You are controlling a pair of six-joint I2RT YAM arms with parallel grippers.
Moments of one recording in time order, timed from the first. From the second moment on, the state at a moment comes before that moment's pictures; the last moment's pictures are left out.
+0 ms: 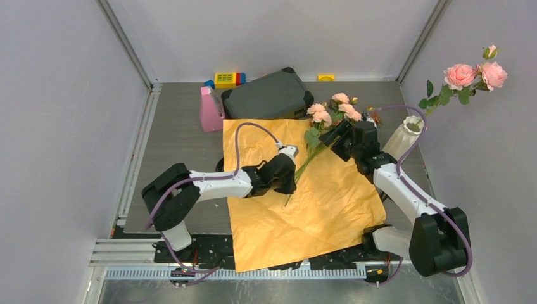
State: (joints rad) left arm -1.03 1.73 0.99 -0.07 -0.12 -0.63; right arm 0.23 1.20 0.71 -0.08 -0.07 0.86
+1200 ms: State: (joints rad) left arm -0.93 1.46 0.78 0.32 0.17 -0.82; right arm 0.22 1.34 0.75 0.08 -0.23 0.95
